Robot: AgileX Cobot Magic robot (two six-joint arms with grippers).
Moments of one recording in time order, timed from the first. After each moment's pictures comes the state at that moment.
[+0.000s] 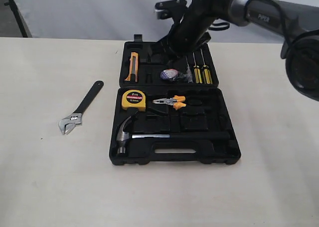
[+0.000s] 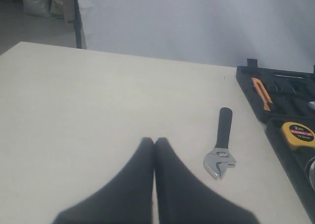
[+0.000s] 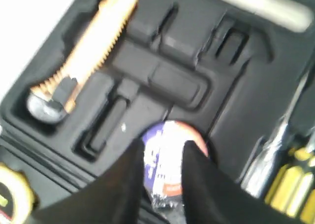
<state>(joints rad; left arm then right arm) -0.40 1.30 -0.96 0.82 0.66 -0.60 0.28 2.38 -2.07 0.17 0.86 -0.20</state>
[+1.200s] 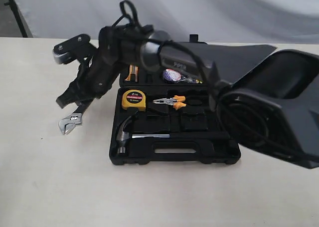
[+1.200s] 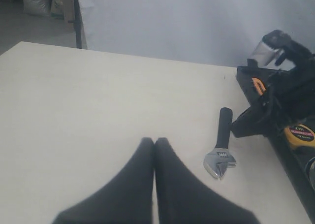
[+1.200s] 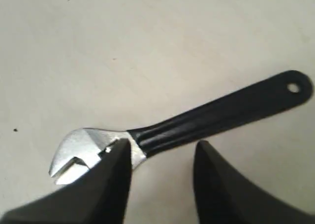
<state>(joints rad) -0.40 1.30 -0.96 0.82 0.66 -0.60 0.67 2.45 -2.07 0.26 0.68 -0.29</state>
